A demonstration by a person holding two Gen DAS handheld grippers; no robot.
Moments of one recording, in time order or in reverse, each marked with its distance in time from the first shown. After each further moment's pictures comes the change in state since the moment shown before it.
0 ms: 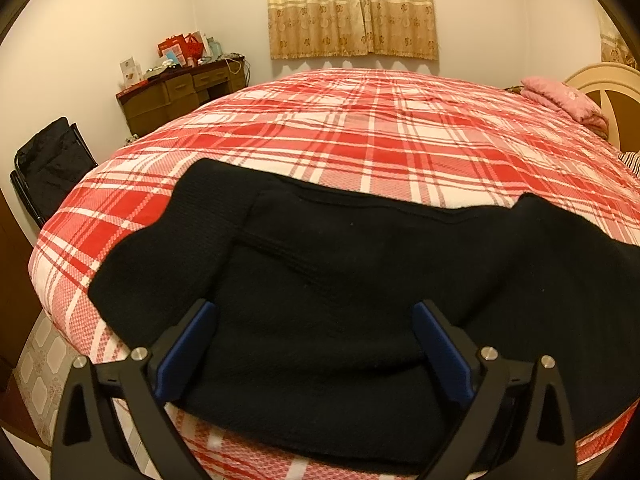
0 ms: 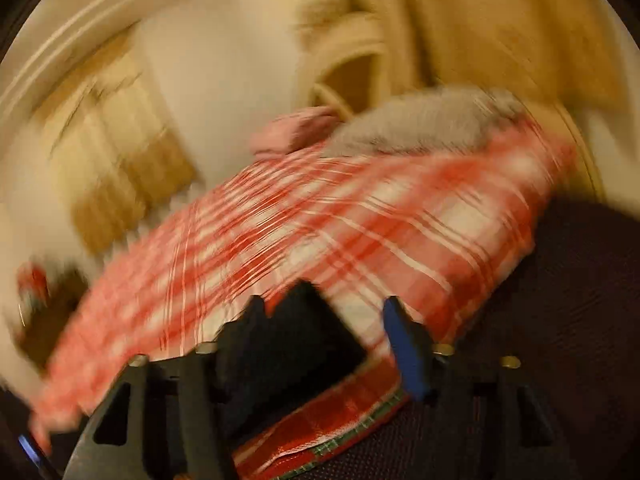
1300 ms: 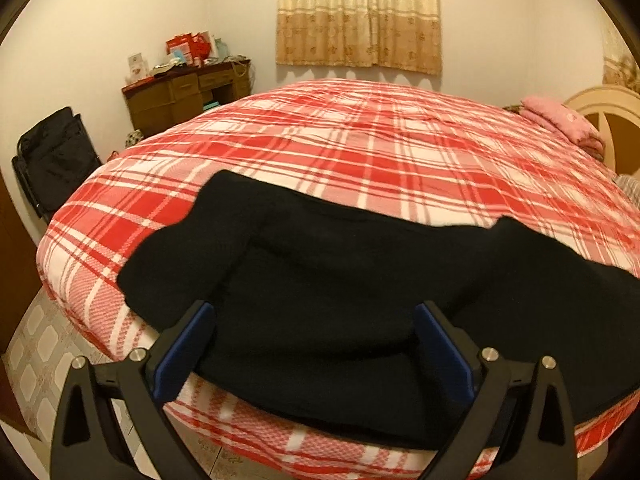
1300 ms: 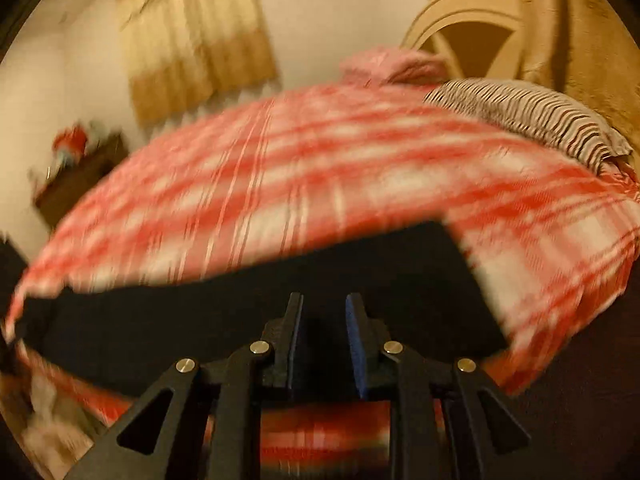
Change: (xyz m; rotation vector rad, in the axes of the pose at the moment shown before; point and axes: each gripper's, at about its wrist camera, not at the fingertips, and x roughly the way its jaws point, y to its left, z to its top) left arm -0.025 0.005 -0.002 -0.039 -0.022 -0.028; right arm 0.064 0.025 -0.058 -0.319 0.242 0.112
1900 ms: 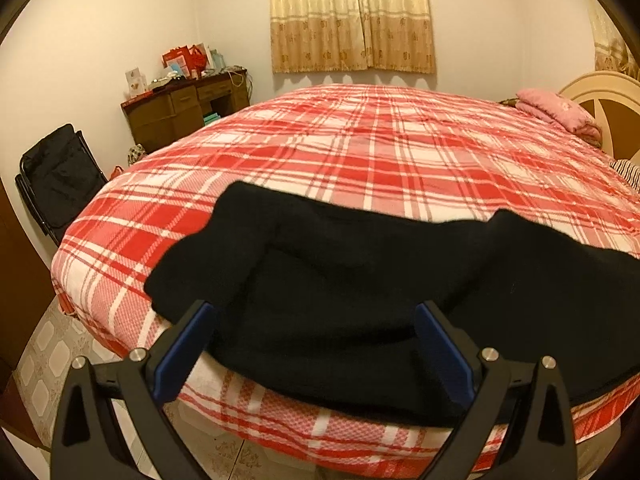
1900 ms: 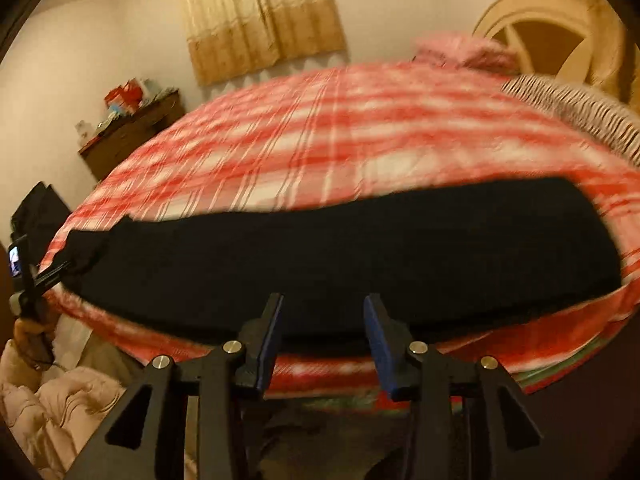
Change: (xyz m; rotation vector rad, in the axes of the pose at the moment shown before) left arm -0.013 0.009 -0.001 0.039 -0.025 0.020; right arm -0.002 0.071 -0.027 -0.013 0.120 0.271
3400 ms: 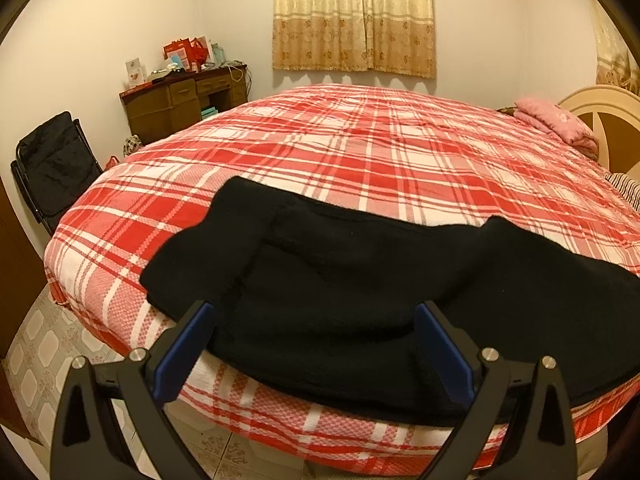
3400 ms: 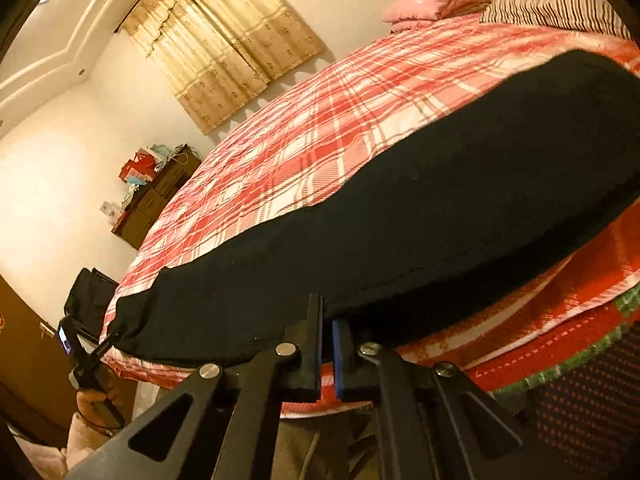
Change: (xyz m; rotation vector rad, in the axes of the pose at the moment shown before) left arm -0.004 -0.002 0.002 -0.041 -0.002 -0.030; right arm 0.014 -0.009 -0.022 0.233 -0.075 0.140
